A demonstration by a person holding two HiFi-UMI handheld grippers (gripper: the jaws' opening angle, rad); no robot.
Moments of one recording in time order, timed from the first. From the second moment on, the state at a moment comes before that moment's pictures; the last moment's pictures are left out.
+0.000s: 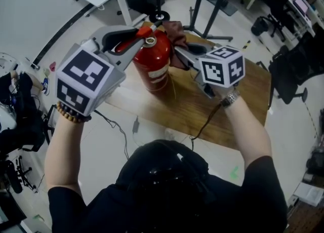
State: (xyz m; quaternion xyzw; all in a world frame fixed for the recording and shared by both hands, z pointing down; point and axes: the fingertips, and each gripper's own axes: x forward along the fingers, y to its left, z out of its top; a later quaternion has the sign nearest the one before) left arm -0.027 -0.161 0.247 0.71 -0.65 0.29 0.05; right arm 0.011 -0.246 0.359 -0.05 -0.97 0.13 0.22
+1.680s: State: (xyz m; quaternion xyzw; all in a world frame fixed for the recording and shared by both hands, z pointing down) left arm -0.034 -0.165 0.248 0.61 -0.74 0.27 0.09; right arm -0.009 -0.241 0.567 -0.10 -0.92 0.10 0.37
